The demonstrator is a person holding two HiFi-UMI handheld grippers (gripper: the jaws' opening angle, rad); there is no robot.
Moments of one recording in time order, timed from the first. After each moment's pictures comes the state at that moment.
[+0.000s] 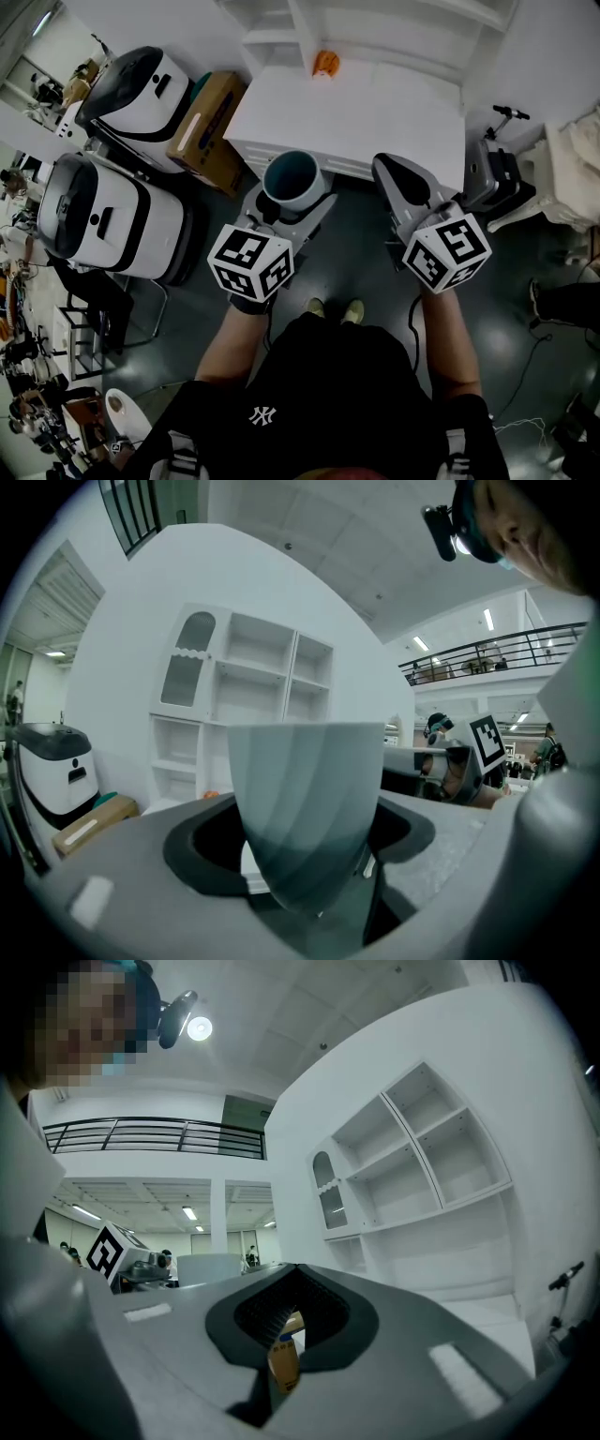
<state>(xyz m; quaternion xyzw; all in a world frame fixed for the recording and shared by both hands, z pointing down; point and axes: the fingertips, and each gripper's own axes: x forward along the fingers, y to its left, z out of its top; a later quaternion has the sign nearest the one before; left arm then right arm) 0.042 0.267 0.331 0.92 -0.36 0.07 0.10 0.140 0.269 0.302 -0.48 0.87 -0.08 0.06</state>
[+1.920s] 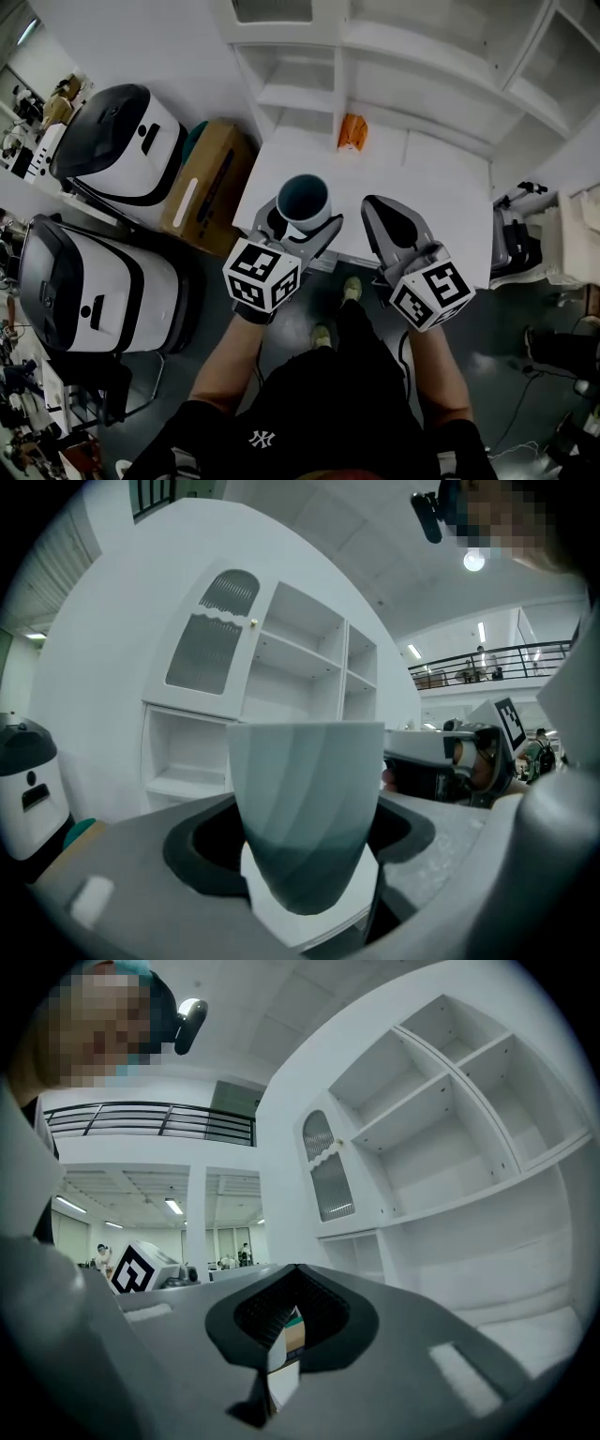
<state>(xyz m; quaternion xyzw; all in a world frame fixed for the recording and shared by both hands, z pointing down) -0.047 -0.078 0.371 0.94 -0.31 0.06 0.10 0.014 -0.044 0.322 -0.49 0.87 -0.08 0.05</state>
